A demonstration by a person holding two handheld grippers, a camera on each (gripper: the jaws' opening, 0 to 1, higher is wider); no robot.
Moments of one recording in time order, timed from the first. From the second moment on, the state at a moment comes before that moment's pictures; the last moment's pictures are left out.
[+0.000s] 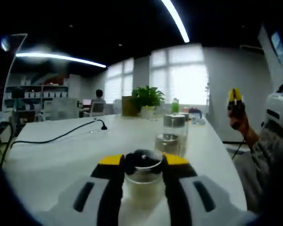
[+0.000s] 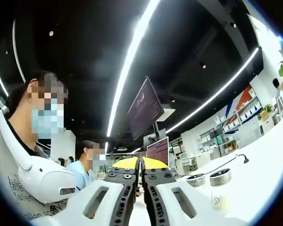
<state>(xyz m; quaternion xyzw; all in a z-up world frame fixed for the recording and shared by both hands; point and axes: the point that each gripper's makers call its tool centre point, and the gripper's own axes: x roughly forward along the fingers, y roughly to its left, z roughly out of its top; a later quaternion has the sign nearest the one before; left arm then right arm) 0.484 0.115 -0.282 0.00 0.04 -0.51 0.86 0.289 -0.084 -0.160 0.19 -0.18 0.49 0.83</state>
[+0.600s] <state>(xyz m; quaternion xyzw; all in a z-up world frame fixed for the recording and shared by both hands) 0.488 0.123 -0.269 -0.01 0.03 -0.43 0.90 0.299 -0.096 -0.158 0.17 -0.20 0.46 0.85</state>
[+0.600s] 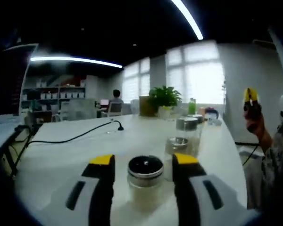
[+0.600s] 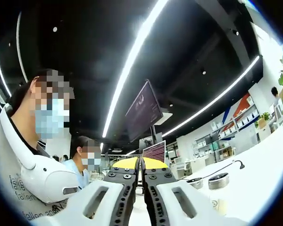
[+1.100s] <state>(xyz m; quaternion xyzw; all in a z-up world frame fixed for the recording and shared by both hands) 0.493 0.117 -0.272 0.06 0.04 -0.39 0.92 0.308 -0.134 -0.168 0.19 -0.22 0.39 0.88</state>
